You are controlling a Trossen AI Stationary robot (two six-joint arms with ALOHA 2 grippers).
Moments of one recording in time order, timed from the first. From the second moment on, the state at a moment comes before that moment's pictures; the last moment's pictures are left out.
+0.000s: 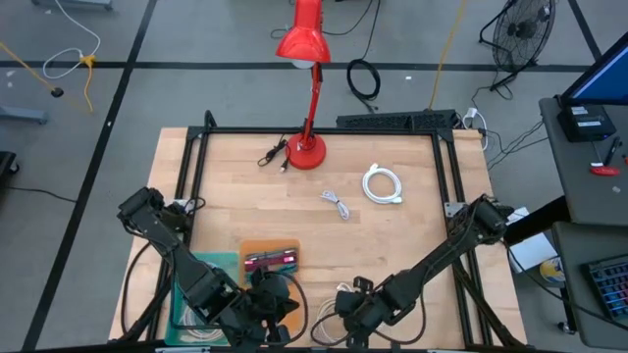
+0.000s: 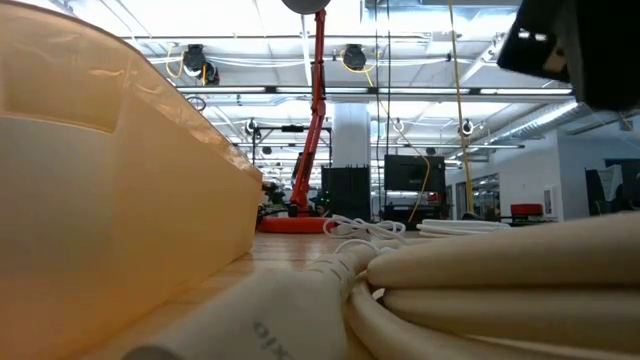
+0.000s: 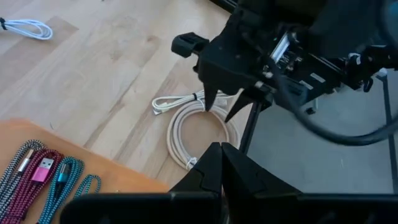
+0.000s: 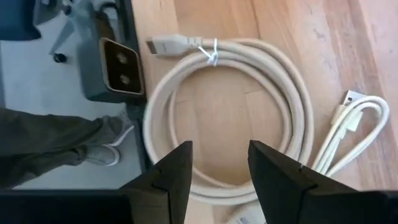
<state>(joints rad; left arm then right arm) -0.75 1.83 1.77 -0.81 -0.56 -1.08 0.67 1.95 1.45 -0.55 0.08 0.92</state>
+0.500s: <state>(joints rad) -0.79 1.83 1.77 -0.81 -0.61 -1.10 0.66 1.99 1.40 -0.57 0.13 0.91</state>
